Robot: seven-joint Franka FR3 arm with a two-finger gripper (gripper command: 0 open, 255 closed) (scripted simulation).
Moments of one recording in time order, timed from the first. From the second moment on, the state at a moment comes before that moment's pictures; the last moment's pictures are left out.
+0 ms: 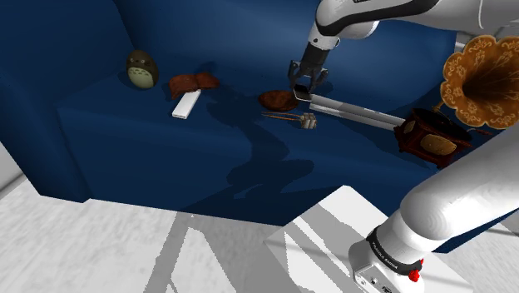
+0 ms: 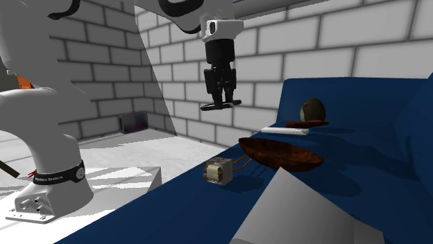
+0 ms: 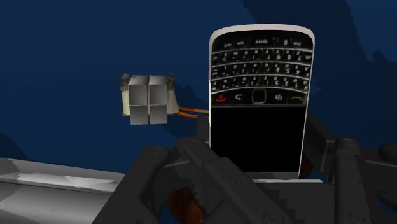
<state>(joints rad) -0.18 -0.15 0.05 -2.07 0.03 2.01 0.41</state>
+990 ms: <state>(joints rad) -0.22 0.31 0.02 -1.52 0.02 1.92 0.34</state>
